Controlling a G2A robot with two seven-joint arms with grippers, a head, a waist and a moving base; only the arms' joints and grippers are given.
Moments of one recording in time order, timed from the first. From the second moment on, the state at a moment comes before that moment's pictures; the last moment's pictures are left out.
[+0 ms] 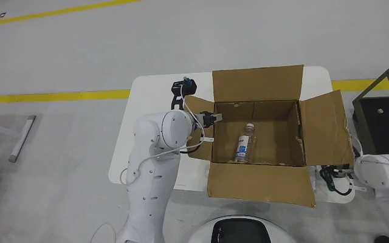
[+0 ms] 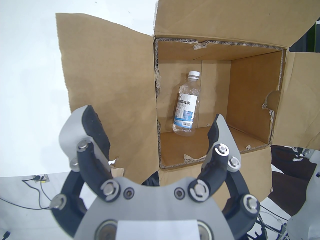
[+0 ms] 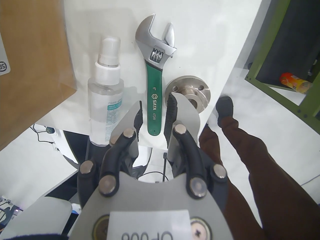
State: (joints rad) left arm 0.72 -1.61 -1.23 -1.70 1.26 0.30 -1.51; right arm -1.41 -1.03 1.70 -1.89 -1.00 0.10 1.48
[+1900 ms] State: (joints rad) left arm 0.72 -1.61 -1.23 -1.70 1.26 0.30 -1.51; right arm -1.46 -1.02 1.64 -1.86 -1.05 0.10 1.41
